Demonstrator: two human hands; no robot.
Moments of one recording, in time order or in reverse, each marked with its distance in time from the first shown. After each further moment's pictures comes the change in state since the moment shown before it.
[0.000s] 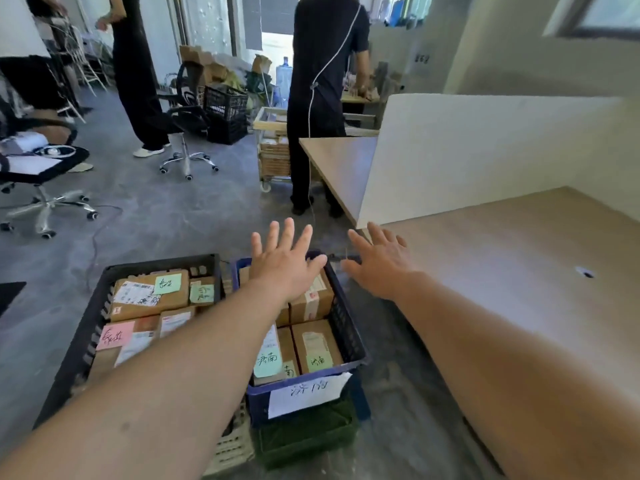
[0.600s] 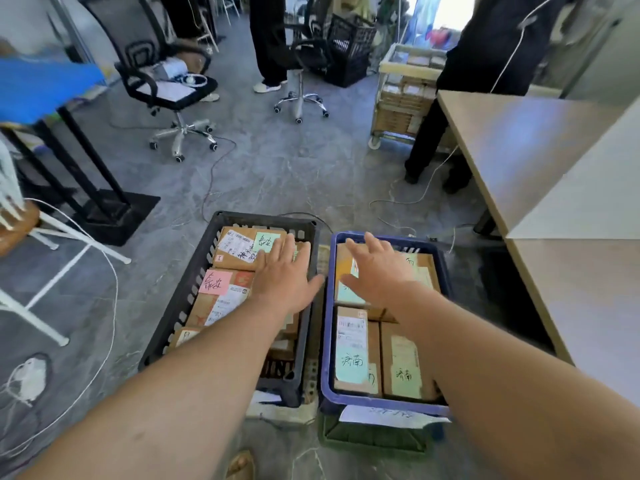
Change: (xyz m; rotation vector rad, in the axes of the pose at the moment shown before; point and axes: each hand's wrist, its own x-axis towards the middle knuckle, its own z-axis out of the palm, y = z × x) left_hand 0.039 -0.187 0.082 -0.050 -0.152 -0.376; right_hand 0.157 -0.166 0.096 0.011 -0.210 -0.373
